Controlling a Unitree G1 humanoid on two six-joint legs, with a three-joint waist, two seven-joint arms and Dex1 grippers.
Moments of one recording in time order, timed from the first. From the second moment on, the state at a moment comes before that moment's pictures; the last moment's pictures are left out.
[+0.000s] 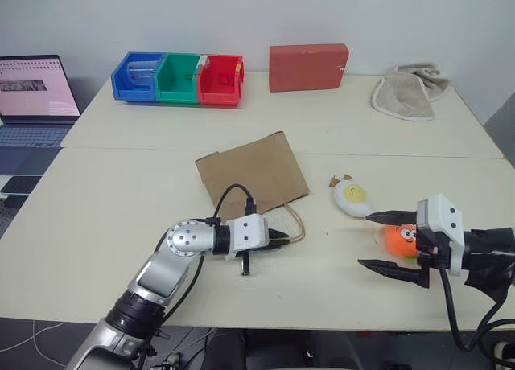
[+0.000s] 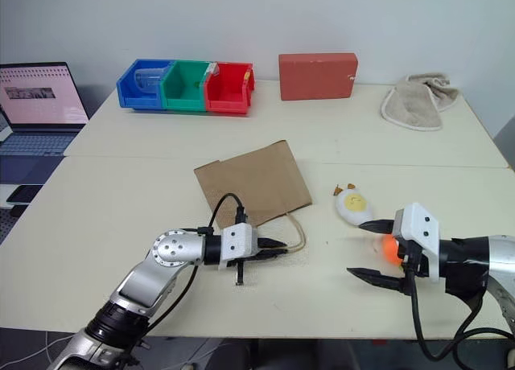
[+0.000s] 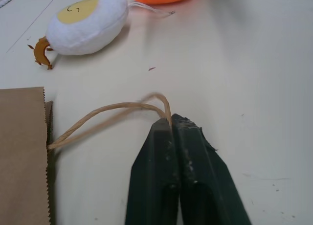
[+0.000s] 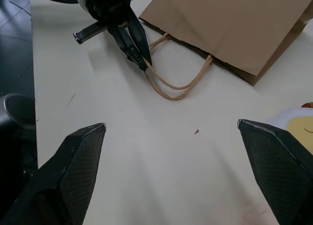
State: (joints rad) left arm -0.31 0.53 -0.34 -0.09 -0.08 0.02 -1.04; right arm 0.08 -0.96 -0.26 -0.61 0.60 0.58 1.04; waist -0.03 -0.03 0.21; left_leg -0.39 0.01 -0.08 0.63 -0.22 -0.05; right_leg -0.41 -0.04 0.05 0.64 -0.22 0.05
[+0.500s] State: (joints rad) left arm -0.45 0.60 -0.17 -0.18 -0.37 0.38 -1.13; right arm 0.02 -0.82 -0.09 -0.62 0.54 0.51 0.94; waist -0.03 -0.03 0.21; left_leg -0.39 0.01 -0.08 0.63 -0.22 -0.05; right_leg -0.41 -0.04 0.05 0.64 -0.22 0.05
